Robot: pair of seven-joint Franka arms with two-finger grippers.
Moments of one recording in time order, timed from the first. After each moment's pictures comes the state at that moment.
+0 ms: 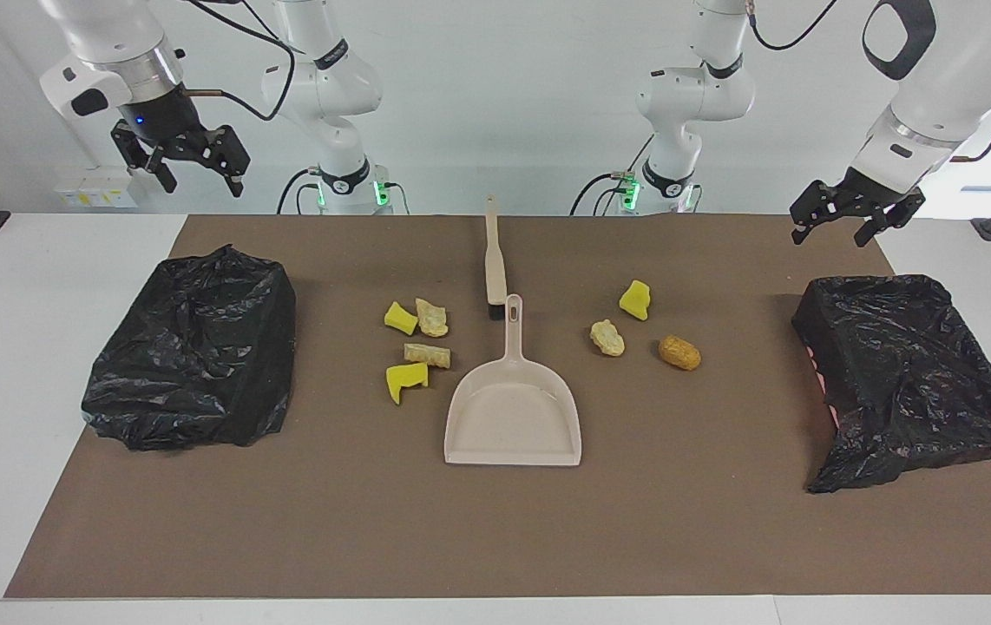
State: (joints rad) left arm -0.08 -0.04 0.08 -1.66 -0.01 1.58 0.10; right arm 0.05 -0.12 -0.10 -1.61 -0.03 1.45 0.03
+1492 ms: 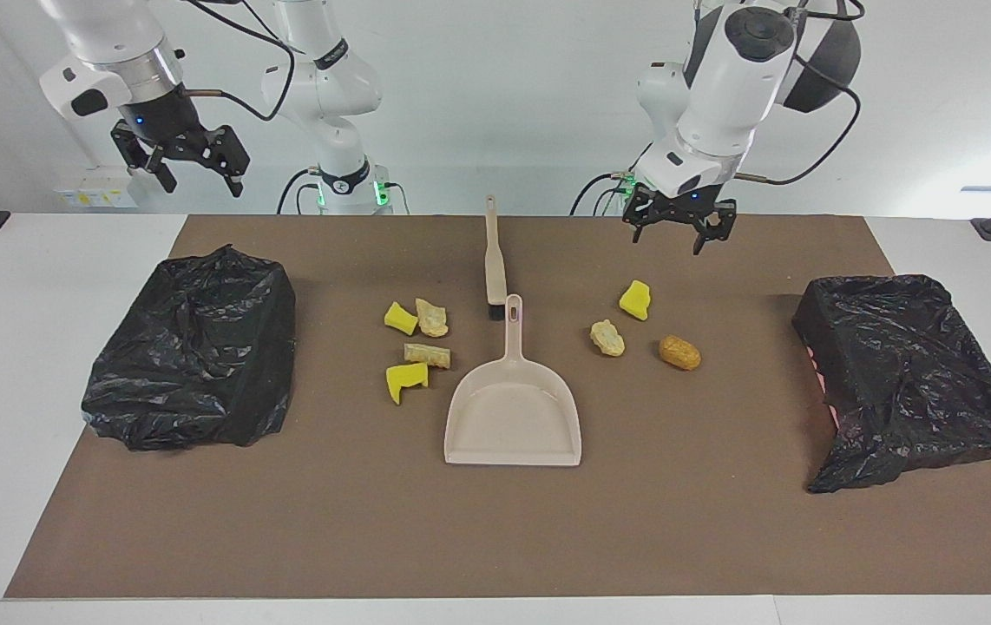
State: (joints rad) left arm -0.55 -0.07 0.04 -1.86 -0.03 1.75 -0.31; right arm 0.05 -0.12 -0.10 -1.61 -0.03 1.45 0.03
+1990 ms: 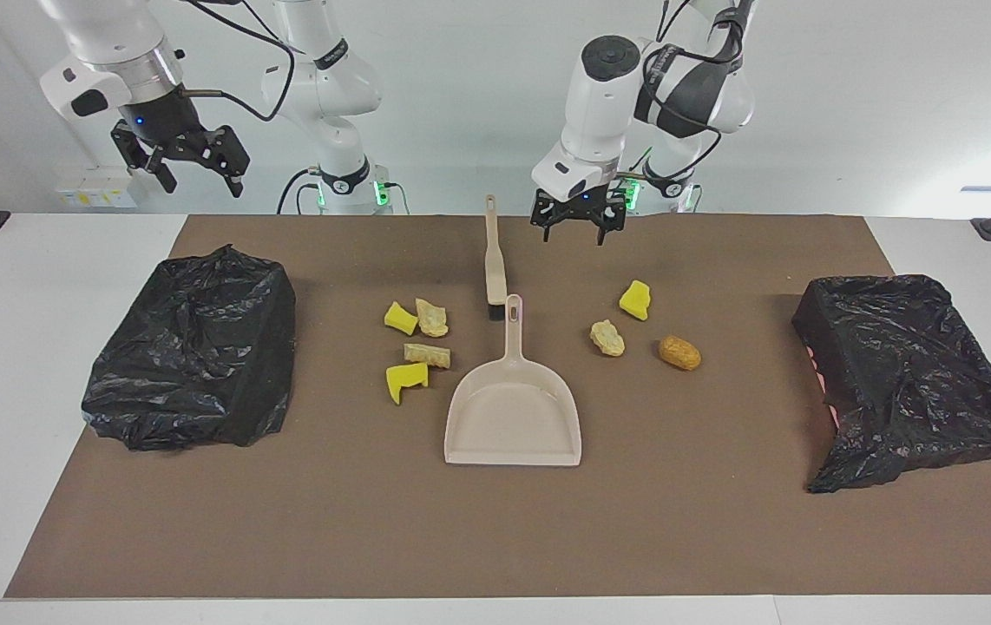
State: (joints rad) left arm -0.79 -0.06 0.04 -2.02 -0.04 1.92 -0.59; right arm 0.05 -0.12 -0.10 -1.61 -0.03 1.45 0.03
